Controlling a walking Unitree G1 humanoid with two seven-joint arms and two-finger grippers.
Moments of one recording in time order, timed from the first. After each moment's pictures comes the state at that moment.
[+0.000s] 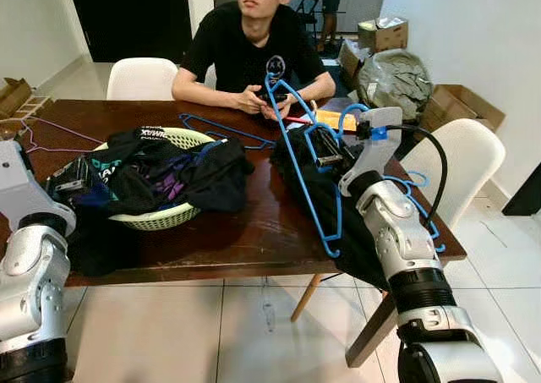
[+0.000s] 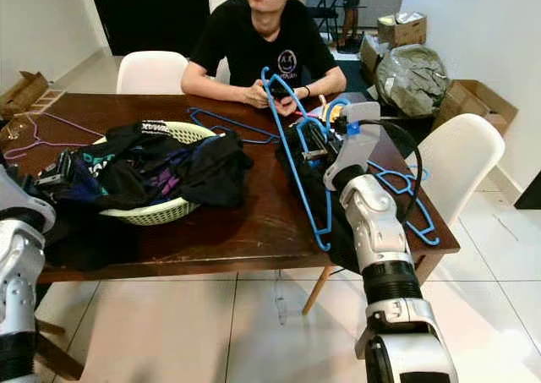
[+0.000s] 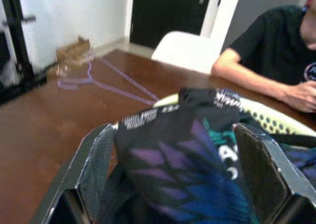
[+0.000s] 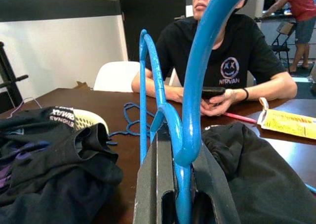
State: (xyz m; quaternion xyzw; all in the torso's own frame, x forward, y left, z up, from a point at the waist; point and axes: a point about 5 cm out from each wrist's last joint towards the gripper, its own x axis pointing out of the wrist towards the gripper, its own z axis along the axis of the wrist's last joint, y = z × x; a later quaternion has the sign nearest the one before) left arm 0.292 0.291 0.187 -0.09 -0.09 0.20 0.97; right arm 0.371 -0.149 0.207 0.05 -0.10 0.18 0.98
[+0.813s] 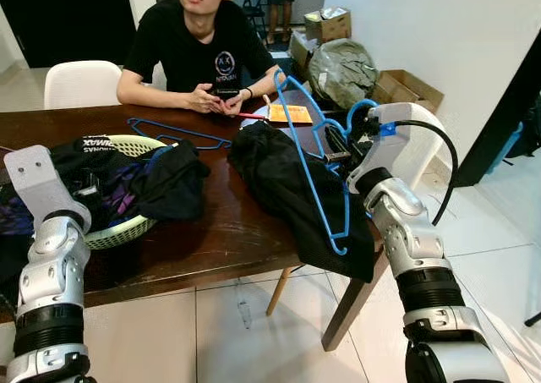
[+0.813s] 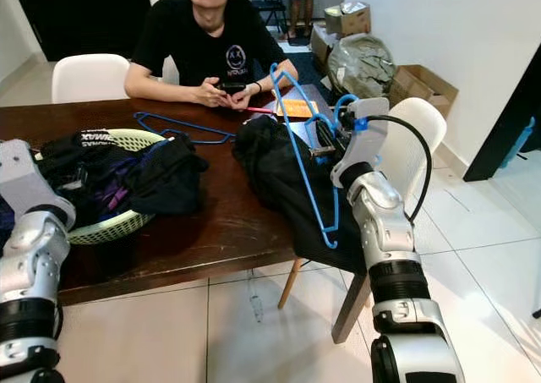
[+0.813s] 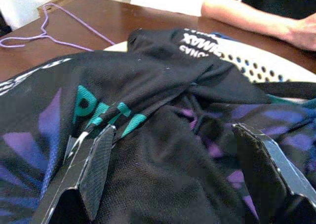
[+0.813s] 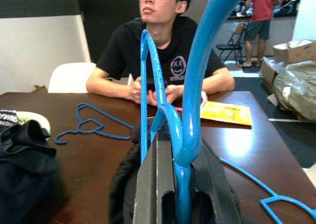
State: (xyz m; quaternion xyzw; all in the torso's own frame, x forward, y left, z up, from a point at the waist) left arm 0.317 0.296 0.163 -0.05 0.01 0.28 0.96; right arm 0.370 -0.152 0.211 0.05 -0.10 0.18 0.98
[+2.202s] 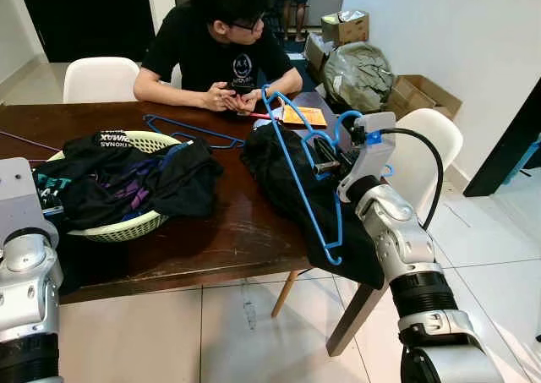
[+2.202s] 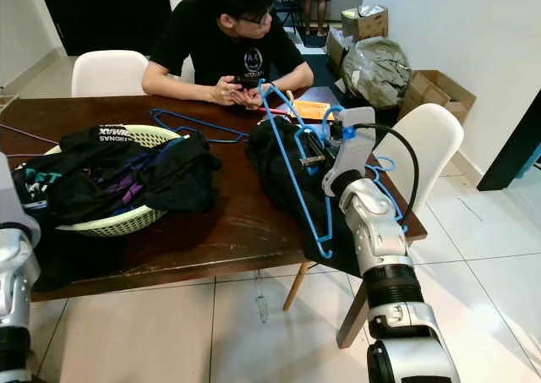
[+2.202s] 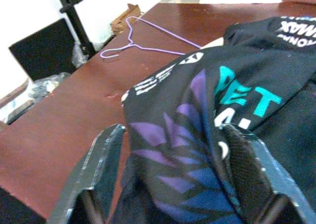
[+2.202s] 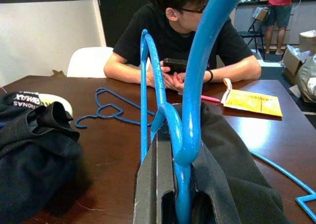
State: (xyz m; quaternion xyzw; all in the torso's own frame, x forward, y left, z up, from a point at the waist) left arm 0.286 0.318 0.175 0.05 0.03 0.35 0.94; right arm 0.369 -0.144 0.199 0.05 -0.07 0.19 0.98
